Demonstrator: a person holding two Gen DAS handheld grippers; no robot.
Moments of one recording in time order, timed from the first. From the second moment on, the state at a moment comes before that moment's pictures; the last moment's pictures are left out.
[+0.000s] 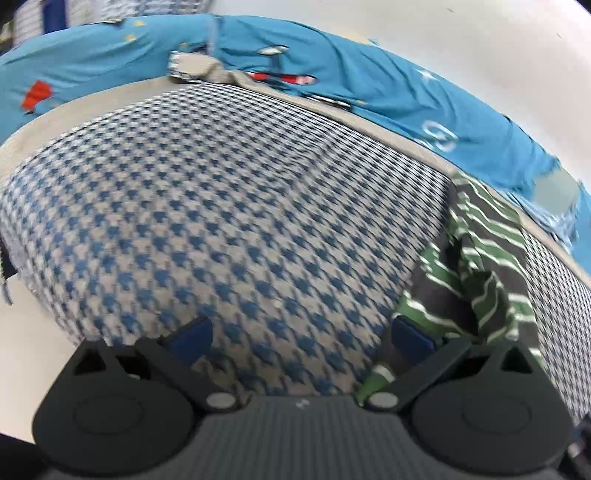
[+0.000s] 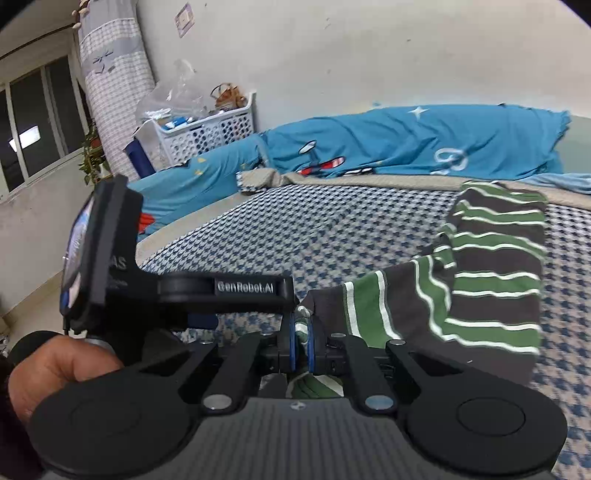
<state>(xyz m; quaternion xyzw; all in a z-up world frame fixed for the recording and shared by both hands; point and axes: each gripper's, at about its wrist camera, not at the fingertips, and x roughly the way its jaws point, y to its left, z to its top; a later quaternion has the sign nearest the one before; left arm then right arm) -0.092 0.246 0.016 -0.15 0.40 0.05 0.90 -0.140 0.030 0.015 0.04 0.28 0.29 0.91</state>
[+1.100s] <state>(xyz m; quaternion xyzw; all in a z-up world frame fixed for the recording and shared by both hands) -0.087 0.206 0.017 -0.10 0.41 0.01 0.91 -0.161 -0.013 -0.028 0.03 0.35 0.29 0.89</state>
